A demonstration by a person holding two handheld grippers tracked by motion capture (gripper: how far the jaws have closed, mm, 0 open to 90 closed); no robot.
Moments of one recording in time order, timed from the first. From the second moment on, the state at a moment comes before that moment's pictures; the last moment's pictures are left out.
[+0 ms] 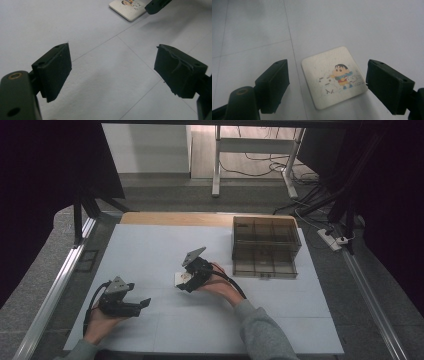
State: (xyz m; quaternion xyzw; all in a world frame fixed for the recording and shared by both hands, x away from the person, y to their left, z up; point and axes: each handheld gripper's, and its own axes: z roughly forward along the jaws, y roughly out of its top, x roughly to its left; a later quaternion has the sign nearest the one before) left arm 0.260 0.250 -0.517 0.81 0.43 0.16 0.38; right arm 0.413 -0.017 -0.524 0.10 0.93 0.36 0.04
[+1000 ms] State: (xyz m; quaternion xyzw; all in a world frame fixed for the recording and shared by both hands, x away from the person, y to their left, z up) left arm 0.259 0.257 -0.519 0.80 0.44 0.16 0.38; right arm 0.416 -0.007 -0.531 0.05 0.94 0.33 0.04
